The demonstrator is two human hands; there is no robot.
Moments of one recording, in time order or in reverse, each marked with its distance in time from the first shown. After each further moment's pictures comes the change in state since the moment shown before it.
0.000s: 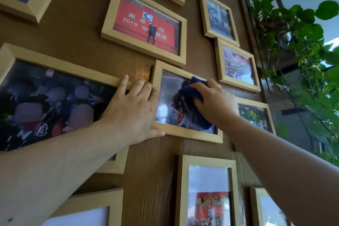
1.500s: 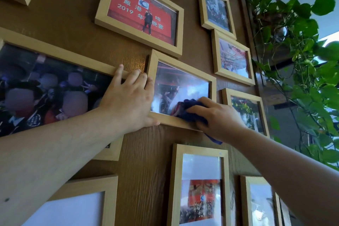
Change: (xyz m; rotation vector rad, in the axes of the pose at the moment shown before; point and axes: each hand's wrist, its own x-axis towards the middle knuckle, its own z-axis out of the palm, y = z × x) left_hand 0.001 0.006 -0.001 -0.003 -0.002 -0.043; right_hand -0.058 0.007 -0.015 0.017 -0.270 -0.279
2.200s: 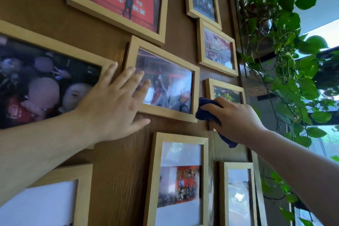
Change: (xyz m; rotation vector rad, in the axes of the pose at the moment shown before) left_hand -0.024 0.021 -0.006 0.036 0.025 0.185; right_hand -0.068 0.042 -0.019 -0.207 -0.092 0.098
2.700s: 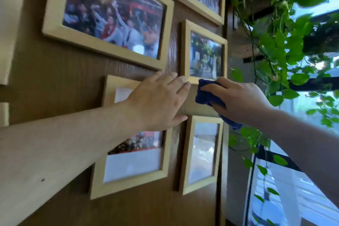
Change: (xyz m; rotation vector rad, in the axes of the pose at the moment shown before) left_hand 0.039 0.190 0.027 -0.350 0.029 0.269; right_hand -0.093 0.054 0.038 -0.012 -0.153 -0.064
